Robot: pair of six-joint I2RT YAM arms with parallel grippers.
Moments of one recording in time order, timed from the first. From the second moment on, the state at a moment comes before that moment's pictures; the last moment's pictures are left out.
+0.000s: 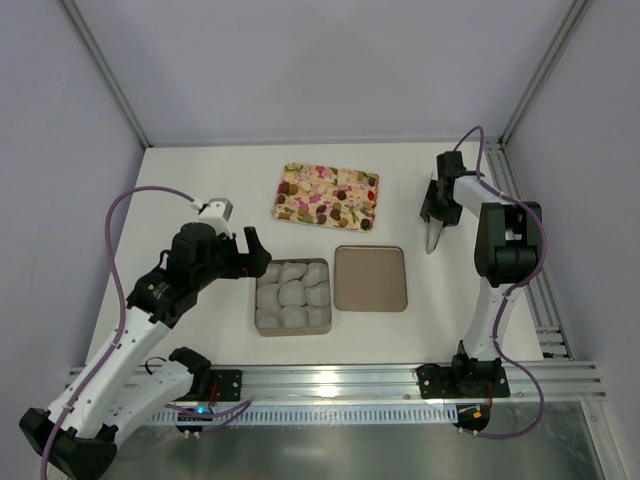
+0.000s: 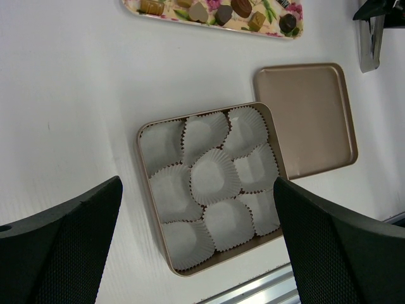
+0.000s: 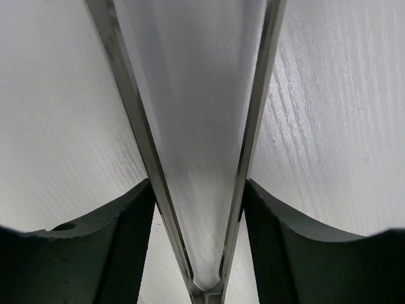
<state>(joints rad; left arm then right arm) -0.49 0.80 0.85 -0.61 -0.03 -0.42 0.02 2.03 1.44 -0.55 0.15 0.34</state>
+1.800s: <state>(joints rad) -0.49 0.76 0.85 -0.71 -0.12 -0.42 0.49 1.57 1.41 -0.71 0.14 0.33</state>
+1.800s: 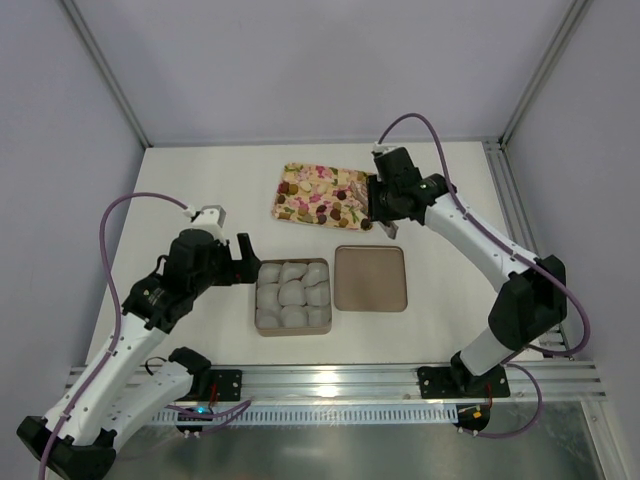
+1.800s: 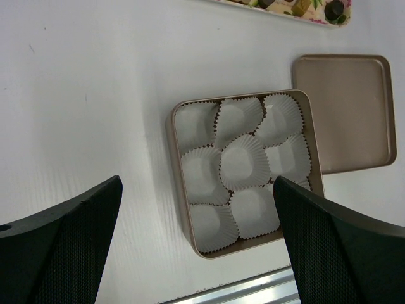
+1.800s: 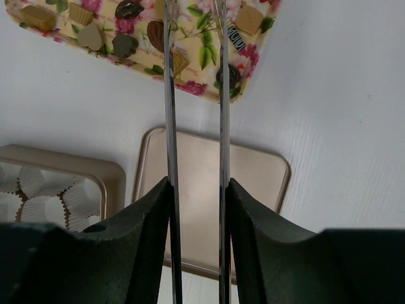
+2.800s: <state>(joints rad) -0.49 0.75 0.84 -0.72 -0.15 -0.42 0.57 1.88 1.60 -0.74 0.14 0.31</state>
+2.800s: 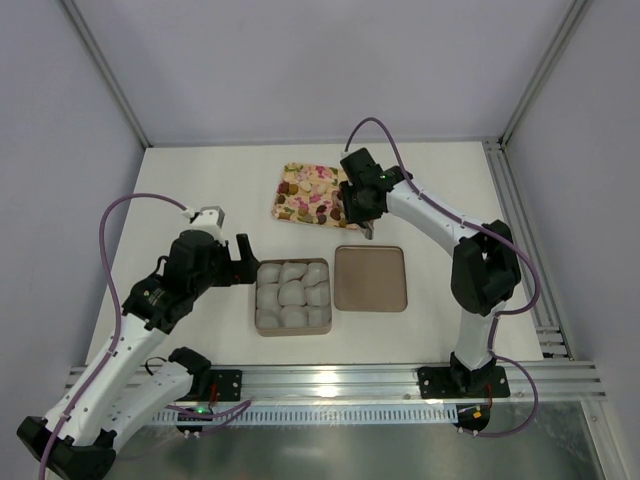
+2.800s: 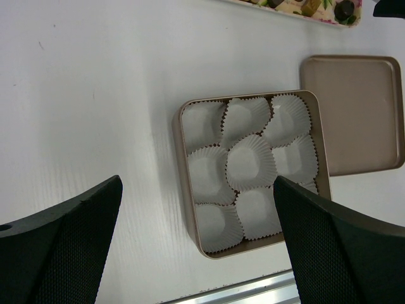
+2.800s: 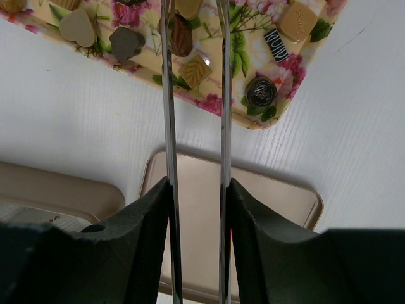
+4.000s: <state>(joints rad) -0.49 0.75 0.84 -0.72 -0.15 -0.42 0.58 1.88 1.60 -0.74 0.13 0.31</state>
